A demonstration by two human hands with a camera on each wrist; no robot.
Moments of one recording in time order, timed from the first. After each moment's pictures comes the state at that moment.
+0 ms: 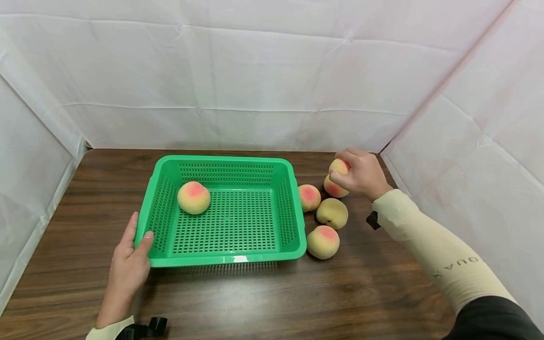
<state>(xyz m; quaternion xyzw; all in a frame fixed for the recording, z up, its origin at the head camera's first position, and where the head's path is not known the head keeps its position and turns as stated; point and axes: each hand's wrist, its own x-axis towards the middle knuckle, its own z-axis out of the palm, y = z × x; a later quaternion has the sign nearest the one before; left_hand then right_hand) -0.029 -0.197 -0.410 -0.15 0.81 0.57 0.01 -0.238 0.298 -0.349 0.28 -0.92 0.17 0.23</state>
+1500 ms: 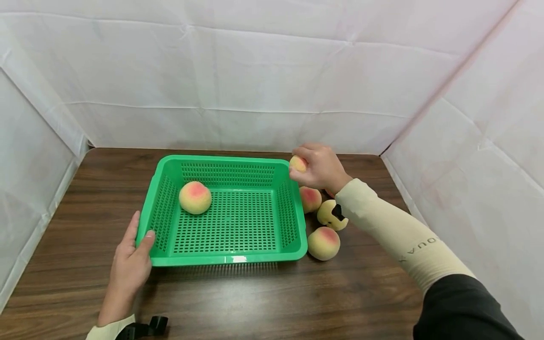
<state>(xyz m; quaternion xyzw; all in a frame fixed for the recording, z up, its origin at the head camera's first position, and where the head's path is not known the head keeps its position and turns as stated) -0.030 -0.198 -0.412 -0.14 0.81 0.57 0.01 -0.248 0.200 -0.343 0.38 -0.88 0.18 0.22</state>
